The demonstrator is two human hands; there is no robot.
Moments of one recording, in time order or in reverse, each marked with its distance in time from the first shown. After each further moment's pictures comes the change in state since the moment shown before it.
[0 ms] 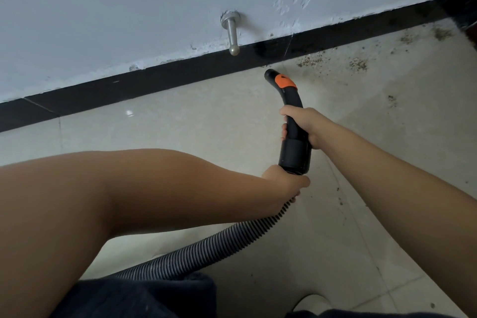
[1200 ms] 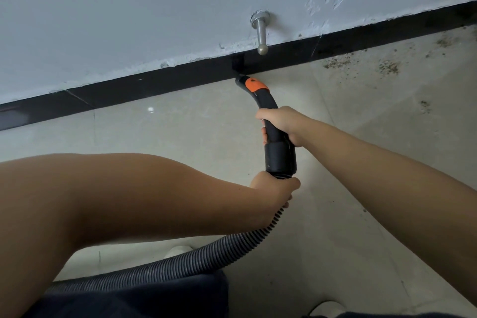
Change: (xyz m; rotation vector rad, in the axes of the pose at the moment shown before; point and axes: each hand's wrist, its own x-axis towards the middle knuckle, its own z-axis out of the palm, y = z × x) left_hand -0.026 -0.022 -0.043 -0.081 0.155 -0.019; right_hand -0.007 -0.004 0.082 -0.268 -0.172 -0.039
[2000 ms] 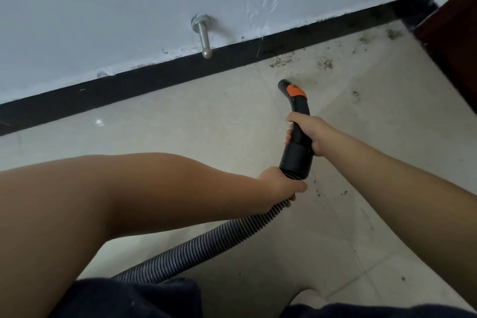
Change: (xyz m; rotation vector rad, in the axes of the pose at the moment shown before) left_hand 0.012 0.023 0.062 0.299 -0.353 0.074; right_hand -0.027 0.057 -0.118 0.396 0.370 0.094
